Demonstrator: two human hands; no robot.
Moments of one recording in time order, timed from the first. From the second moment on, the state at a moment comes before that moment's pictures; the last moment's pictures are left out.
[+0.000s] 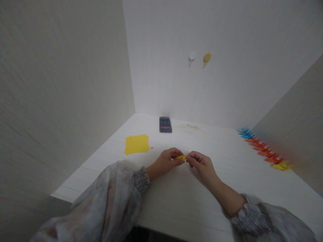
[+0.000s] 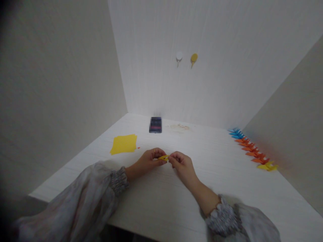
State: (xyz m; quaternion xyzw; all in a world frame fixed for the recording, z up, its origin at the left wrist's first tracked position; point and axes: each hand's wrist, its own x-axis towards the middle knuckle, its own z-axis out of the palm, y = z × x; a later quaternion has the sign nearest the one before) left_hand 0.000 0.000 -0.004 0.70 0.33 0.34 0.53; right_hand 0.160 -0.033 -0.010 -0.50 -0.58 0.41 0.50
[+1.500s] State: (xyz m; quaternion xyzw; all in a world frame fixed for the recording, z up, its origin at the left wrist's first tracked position) left_hand 0.002 0.001 -0.002 0.57 0.34 0.39 0.64; right_hand 0.165 -0.036 -0.009 -0.51 -0.57 0.37 0.53
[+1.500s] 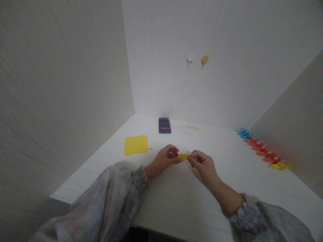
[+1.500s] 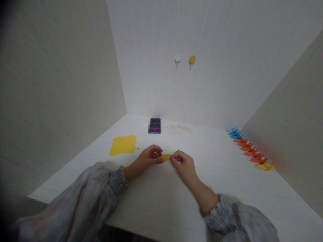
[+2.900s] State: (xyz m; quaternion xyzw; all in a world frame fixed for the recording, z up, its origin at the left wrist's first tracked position) left_hand -0.002 -0.001 -0.001 0.75 0.34 0.39 0.41; right_hand 0.156 -0.041 0.001 -0.50 -0.73 0.15 0.45
